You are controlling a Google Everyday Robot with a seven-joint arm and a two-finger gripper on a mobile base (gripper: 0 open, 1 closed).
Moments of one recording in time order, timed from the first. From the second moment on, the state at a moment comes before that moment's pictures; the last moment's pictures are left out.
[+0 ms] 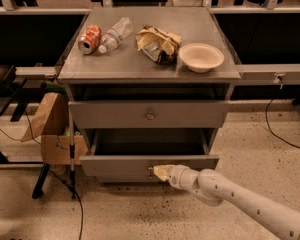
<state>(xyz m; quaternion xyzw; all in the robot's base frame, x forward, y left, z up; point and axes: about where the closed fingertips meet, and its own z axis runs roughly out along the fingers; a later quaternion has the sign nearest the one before) 0.629 -0.047 0.403 -0.18 0.83 0.32 0.42</state>
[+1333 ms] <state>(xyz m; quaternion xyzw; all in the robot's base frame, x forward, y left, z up) 0.636 -0.047 0.402 -0.18 0.83 0.30 0.43</state>
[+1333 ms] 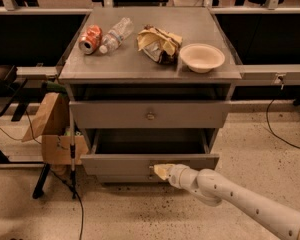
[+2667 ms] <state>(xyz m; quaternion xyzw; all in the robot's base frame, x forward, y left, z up) 0.639 -0.053 0.388 -0.16 0.84 0.29 0.42</state>
